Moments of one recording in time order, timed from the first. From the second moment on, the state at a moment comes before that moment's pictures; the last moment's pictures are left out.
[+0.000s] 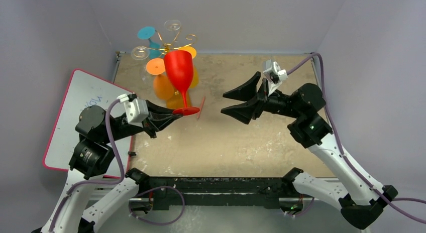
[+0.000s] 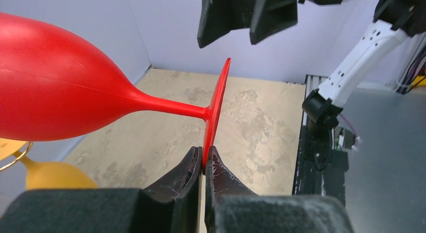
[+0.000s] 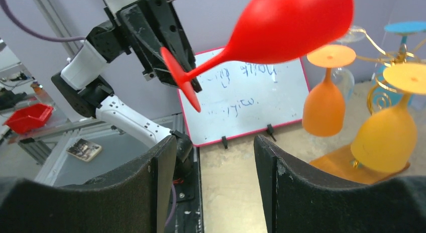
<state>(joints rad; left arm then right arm) -0.47 0.65 1.12 -0.36 0.75 0.07 0.63 0.94 1.13 0.07 -0.74 0.40</state>
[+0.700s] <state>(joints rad) -0.47 0.69 1.12 -0.28 0.73 -0.16 0.92 1.19 1.32 0.13 -0.59 0.21</state>
